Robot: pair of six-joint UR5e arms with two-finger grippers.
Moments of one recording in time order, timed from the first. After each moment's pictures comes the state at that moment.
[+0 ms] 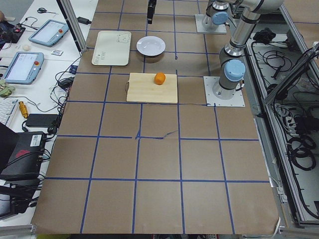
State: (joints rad) left arm -1.62 -1.55 -1.41 -1.67 1.56 0.06; right arm 1.62 -1.48 1.48 -1.62 -1.58 -0.02
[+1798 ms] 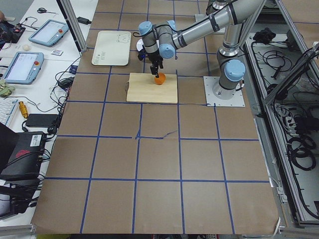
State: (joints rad) left arm -1.53 -1.78 -1.95 -1.28 1.77 0.31; right arm 1.62 -1.49 1.49 -1.62 -1.58 -0.02
